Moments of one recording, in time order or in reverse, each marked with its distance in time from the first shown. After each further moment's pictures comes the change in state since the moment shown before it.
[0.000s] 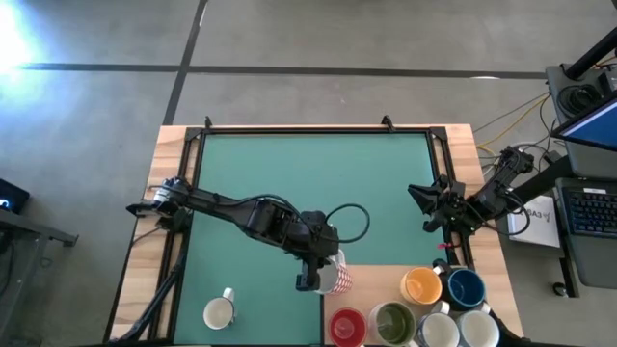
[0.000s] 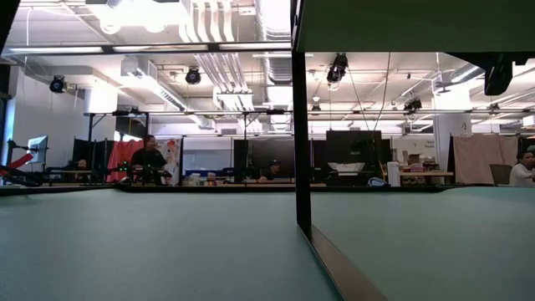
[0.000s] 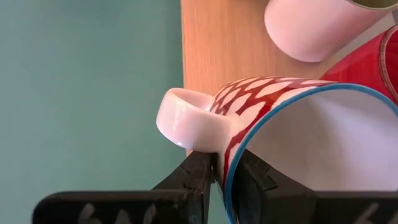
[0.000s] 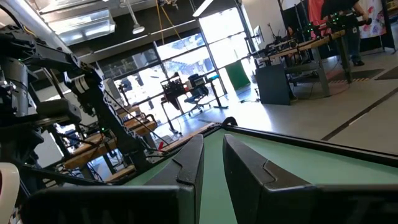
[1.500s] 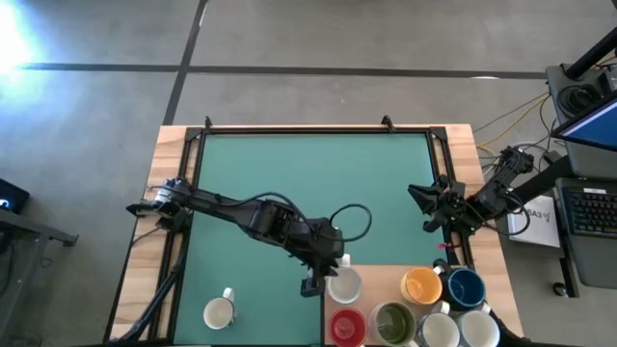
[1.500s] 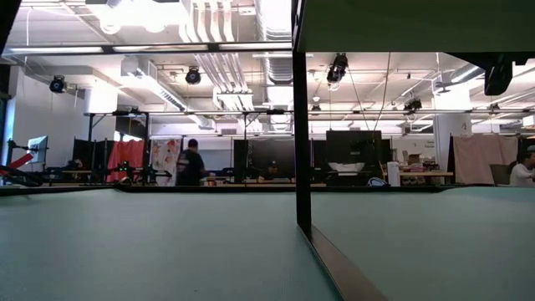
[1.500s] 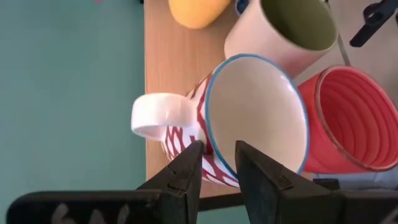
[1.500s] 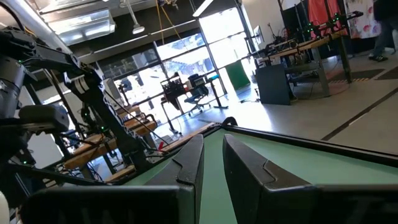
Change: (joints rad) left arm 0.002 0.011 0.000 0.123 0.107 -0.049; right arm 0.000 0.000 0.000 0.000 0.000 0.000
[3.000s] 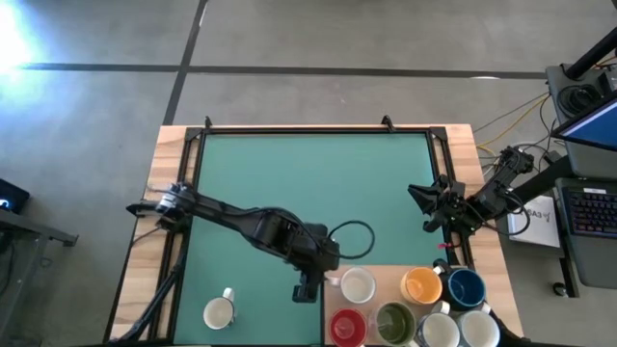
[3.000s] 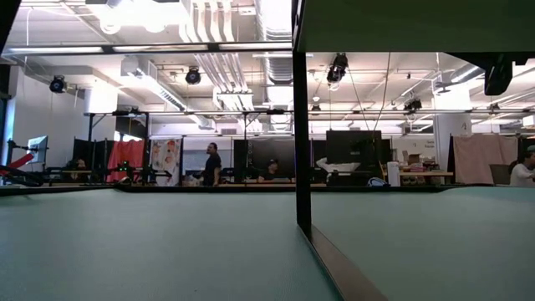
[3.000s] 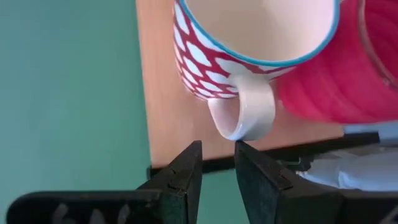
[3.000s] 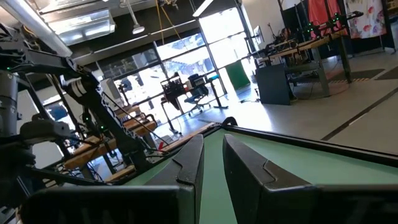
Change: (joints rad) left arm -0.036 0.053 0.043 -0.159 -0.043 0.080; right arm 0.000 0.000 0.000 0.000 0.000 0.000
